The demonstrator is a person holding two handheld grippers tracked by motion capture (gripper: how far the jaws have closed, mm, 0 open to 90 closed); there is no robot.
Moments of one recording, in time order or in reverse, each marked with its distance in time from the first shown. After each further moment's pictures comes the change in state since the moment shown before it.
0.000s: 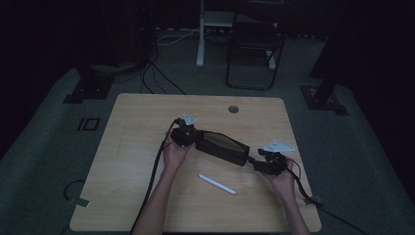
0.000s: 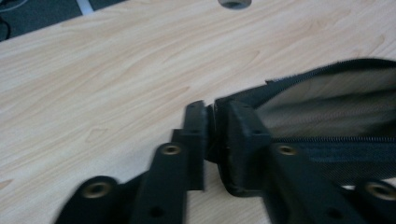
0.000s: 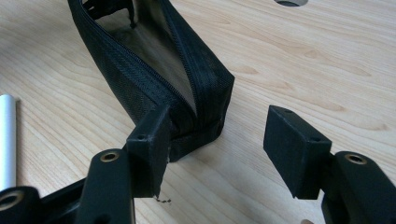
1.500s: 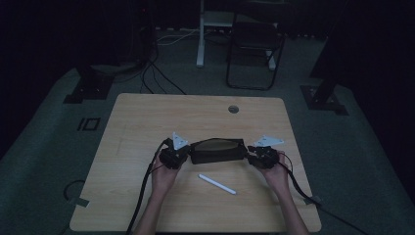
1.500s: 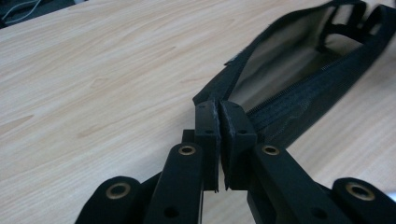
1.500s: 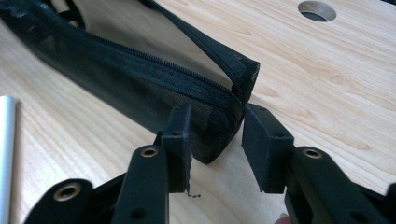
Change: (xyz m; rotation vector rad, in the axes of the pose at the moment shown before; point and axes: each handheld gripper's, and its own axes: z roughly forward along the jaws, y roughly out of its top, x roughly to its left) left arm -0.022 -0.057 -0.061 -0.053 -0.017 0.032; right arm 0.007 0.022 0.020 0.038 0.031 -0.079
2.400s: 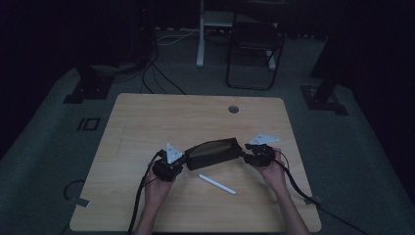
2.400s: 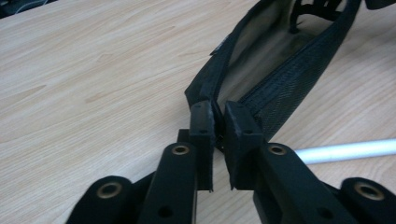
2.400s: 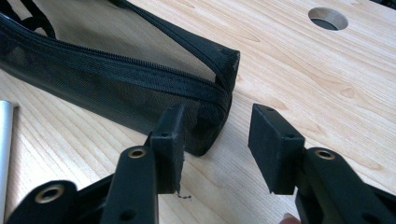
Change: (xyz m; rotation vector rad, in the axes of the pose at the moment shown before) left arm -0.009 -0.026 -0.027 -0.003 0.026 0.010; right arm 0.004 0.008 0.009 0.007 0.011 -0.033
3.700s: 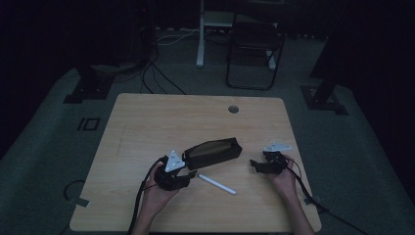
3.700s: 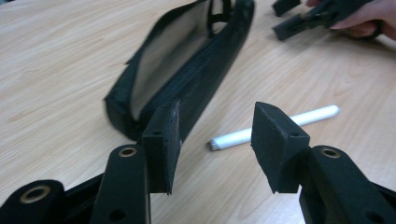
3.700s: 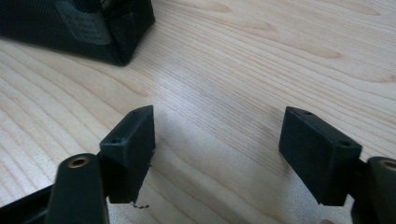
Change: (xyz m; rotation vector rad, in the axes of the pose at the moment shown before) left arm -0.017 0.000 -0.023 -0.034 -0.248 0.063; right arm -0.037 -0.061 0.003 0.076 -0.062 0.113
